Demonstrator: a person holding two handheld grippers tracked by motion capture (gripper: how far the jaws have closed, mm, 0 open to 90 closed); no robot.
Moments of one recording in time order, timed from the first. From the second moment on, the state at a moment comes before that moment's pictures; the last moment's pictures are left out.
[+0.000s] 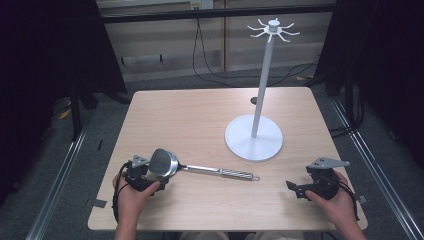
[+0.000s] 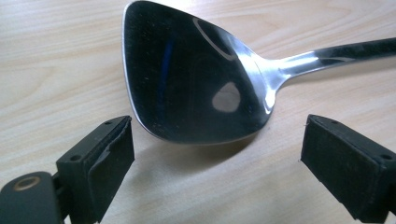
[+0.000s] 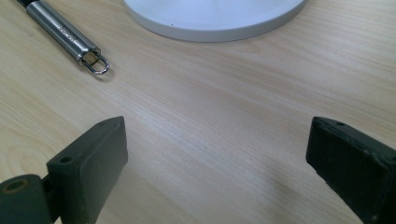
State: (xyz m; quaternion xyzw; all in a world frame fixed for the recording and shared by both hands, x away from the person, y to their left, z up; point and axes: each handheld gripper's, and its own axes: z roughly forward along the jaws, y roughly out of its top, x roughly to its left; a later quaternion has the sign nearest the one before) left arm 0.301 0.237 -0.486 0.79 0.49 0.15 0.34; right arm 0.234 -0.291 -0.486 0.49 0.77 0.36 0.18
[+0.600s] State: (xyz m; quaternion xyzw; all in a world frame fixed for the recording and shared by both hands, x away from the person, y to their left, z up) left arm 0.285 0.233 -0.484 0.81 0.46 0.13 0.34; right arm 0.247 -0.280 -0.484 0.48 0.78 0.37 0.17
